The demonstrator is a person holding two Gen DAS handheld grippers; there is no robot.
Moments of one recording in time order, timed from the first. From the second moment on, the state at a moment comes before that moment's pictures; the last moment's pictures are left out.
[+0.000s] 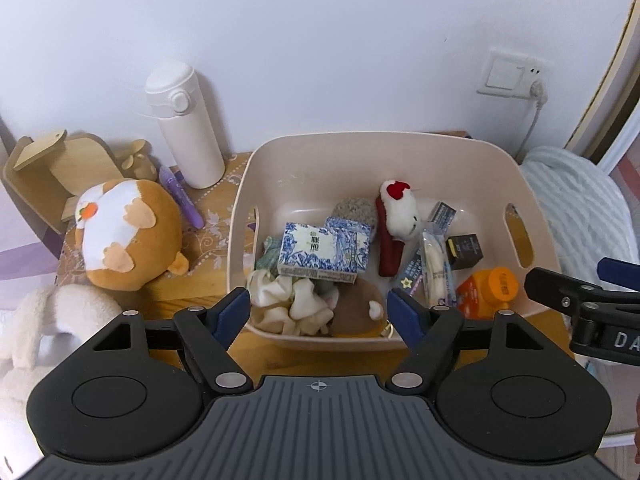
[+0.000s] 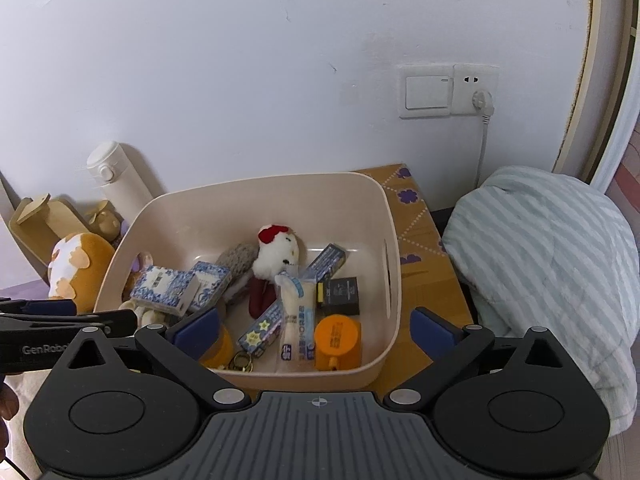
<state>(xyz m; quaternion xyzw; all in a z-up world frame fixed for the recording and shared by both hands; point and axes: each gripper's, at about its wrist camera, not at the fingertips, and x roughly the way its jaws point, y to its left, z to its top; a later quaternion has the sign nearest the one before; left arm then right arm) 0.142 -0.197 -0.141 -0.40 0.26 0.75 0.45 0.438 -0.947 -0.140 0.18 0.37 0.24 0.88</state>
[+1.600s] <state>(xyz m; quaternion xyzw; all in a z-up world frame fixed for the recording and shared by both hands) 0.235 -0.478 -0.014 -0.27 0.28 0.70 0.60 0.166 -0.994 -0.067 0.15 0.31 0.24 0.91</state>
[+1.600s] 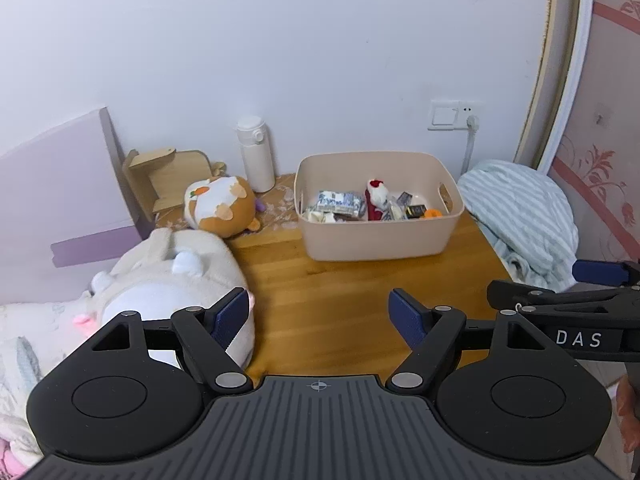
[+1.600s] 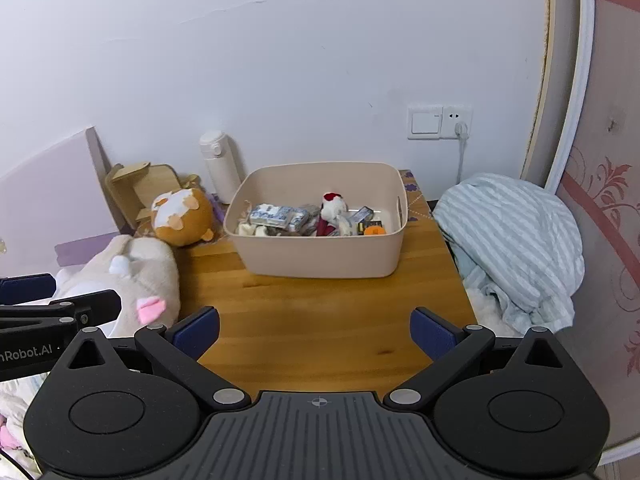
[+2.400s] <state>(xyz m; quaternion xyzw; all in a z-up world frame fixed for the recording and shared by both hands) 0.268 -0.596 0.025 -0.24 0.29 0.64 0.67 0.044 -1.046 -0.045 0.16 0.30 0.23 0.91</state>
